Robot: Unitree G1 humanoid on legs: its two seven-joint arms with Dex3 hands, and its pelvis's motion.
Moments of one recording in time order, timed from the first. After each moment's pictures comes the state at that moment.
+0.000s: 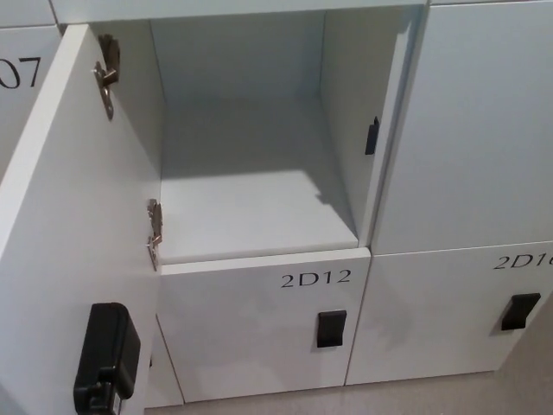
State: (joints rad) left_arm -0.02 0.50 0.03 1.30 0.08 -0.22 -0.13; right_arm -0.03 -0.33 0.00 1.27 -0.15 -0.23 0.00
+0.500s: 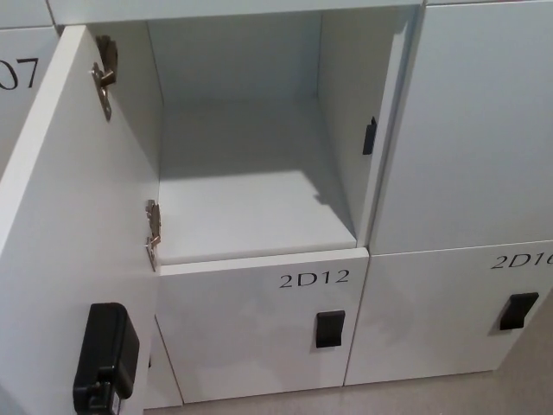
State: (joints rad) left_arm -0.07 0.51 0.05 1.32 0.08 -0.25 -0.14; right_arm -0.06 -0.33 -0.01 1.29 -0.15 -0.28 -0.01
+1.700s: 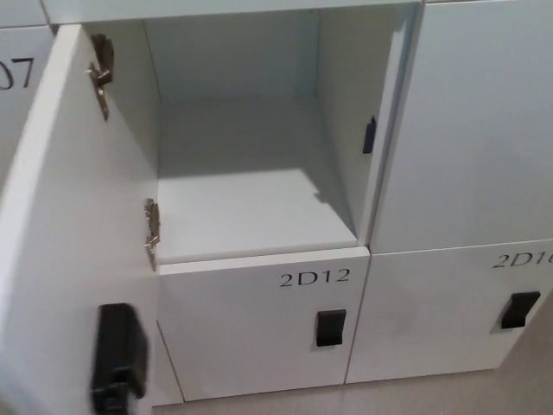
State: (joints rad) left_arm -0.53 0.52 -0.06 1.05 0.16 -0.39 -0.03; right_arm -0.09 -0.33 -0.03 1.29 -0.15 -0.30 -0.01
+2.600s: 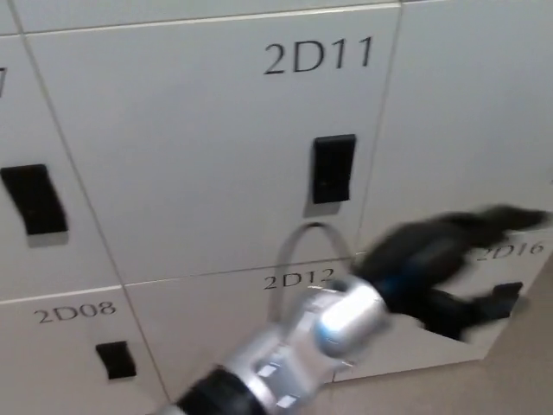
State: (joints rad) left_arm -0.61 -0.06 -0.73 0.46 0.38 -0.28 -0.01; right_arm -0.15 -0.32 0.00 1.29 -0.16 -0.31 -0.02
